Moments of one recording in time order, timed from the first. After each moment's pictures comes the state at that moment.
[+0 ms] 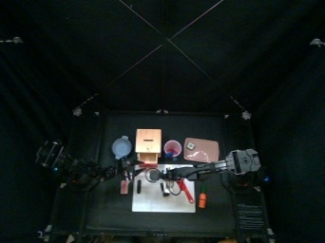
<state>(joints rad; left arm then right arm) -0.24 -0.16 1.15 -0.70 -0.95 0.34 0.06 0.23 0.30 0.03 0.60 0.11</state>
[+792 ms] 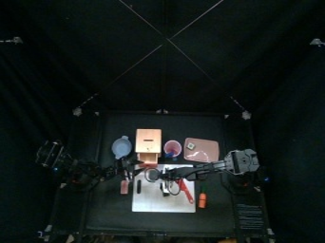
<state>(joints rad) -0.24 -0.16 1.16 -0.72 -0.95 0.33 0.05 0.25 0.29 0.02 0.58 0.11</state>
